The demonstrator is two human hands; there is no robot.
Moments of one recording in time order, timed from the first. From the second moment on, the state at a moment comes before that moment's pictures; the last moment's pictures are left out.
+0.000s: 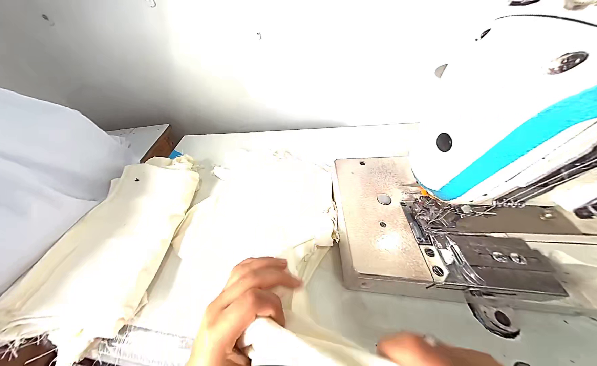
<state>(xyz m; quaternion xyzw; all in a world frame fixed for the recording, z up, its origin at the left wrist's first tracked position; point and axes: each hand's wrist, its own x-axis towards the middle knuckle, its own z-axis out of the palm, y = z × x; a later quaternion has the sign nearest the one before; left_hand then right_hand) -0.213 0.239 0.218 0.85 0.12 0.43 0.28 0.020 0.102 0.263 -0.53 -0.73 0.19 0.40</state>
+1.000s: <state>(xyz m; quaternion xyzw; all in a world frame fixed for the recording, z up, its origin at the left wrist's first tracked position) -0.113 0.111 0.140 0.63 0.27 0.57 0.46 0.033 0.062 0.128 -0.46 -0.60 0.24 0.61</state>
